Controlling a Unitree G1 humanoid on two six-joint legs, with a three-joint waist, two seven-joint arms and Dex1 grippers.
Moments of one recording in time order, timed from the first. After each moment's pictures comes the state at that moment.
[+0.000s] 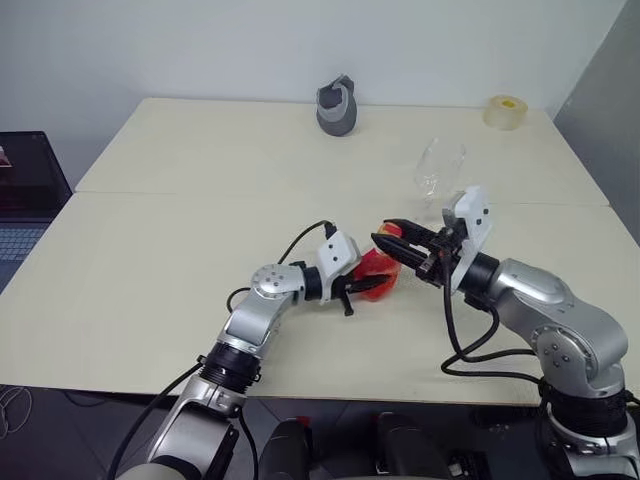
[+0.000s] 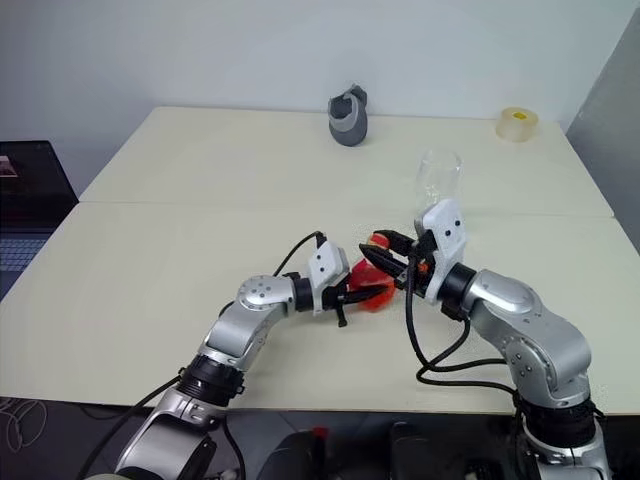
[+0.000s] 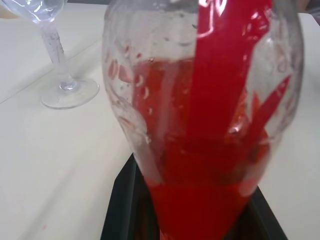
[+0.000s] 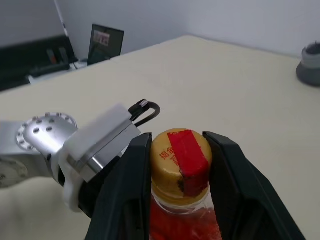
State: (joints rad) left arm -0.52 0.25 -0.28 0.17 -0.14 0.18 -0.91; right arm -0.36 -0.52 0.06 -0.60 0.52 0.71 0.50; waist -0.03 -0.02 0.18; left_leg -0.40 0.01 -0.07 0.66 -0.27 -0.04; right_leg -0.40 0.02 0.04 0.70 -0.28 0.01
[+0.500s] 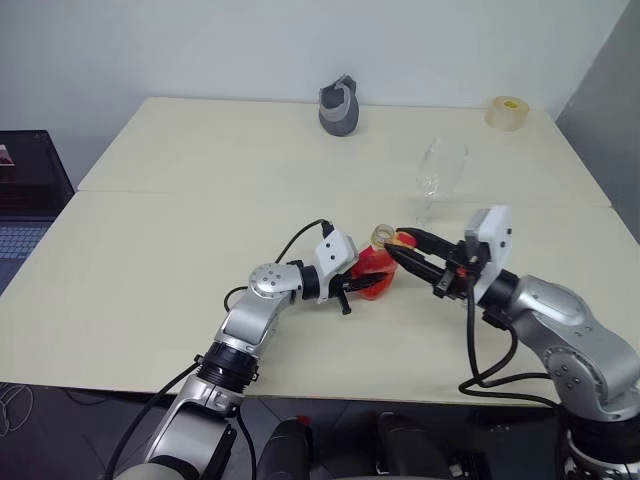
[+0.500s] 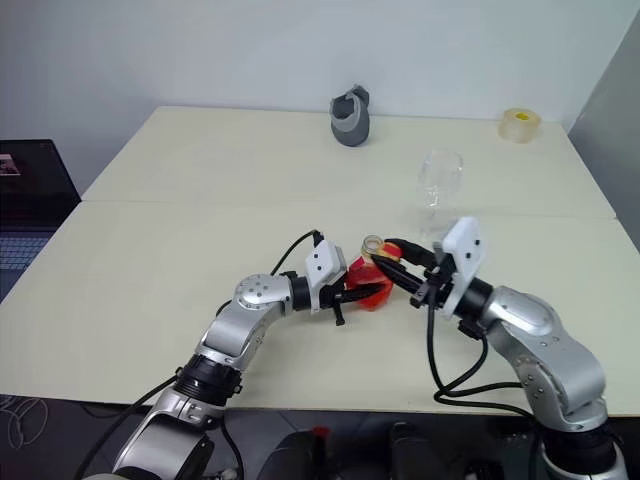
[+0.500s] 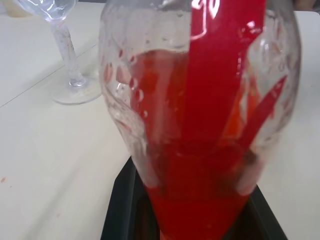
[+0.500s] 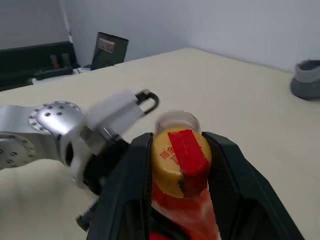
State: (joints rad) left arm -0.52 0.27 -0.27 0.16 -0.16 0.20 -0.94; right arm -0.15 -0.54 -0.11 -0.59 0.60 0.61 0.55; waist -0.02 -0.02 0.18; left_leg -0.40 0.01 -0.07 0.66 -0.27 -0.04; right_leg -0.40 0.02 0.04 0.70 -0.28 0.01
